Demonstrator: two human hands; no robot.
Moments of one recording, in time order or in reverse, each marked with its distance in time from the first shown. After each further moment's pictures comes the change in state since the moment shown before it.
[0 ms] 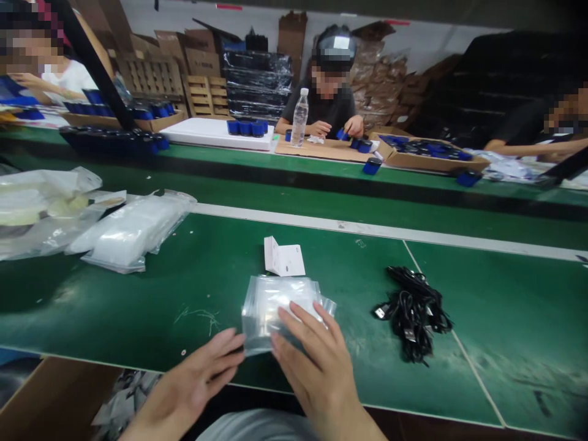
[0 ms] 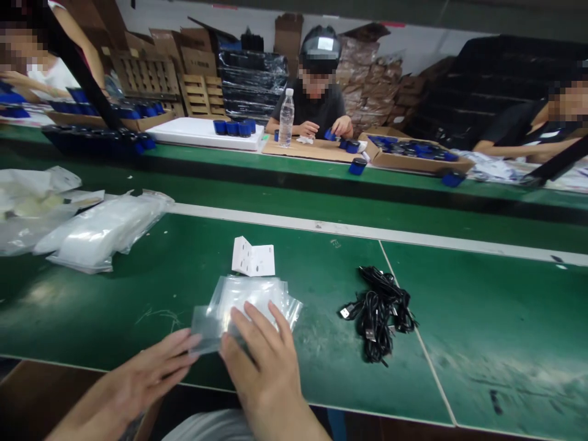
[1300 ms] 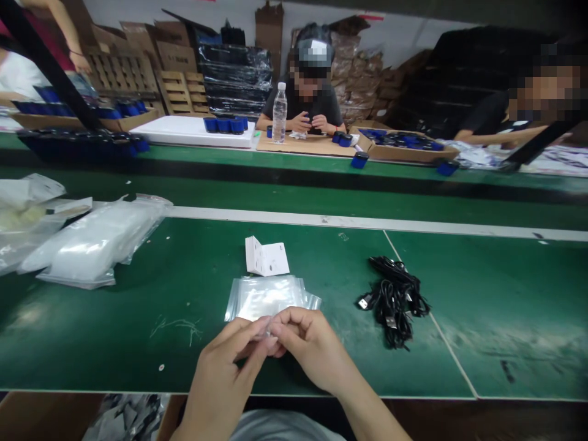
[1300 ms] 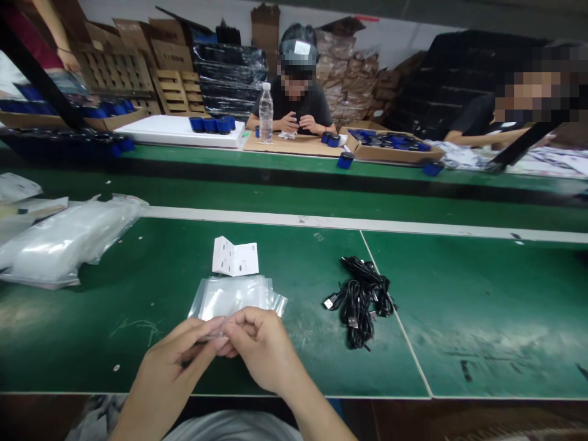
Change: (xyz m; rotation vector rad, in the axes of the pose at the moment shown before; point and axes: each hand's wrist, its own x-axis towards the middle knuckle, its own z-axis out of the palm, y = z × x) left_hand 0.043 0.005 0.065 0.563 -0.061 0.407; right_hand 0.016 0.025 0.001 1.219 -0.254 1.076
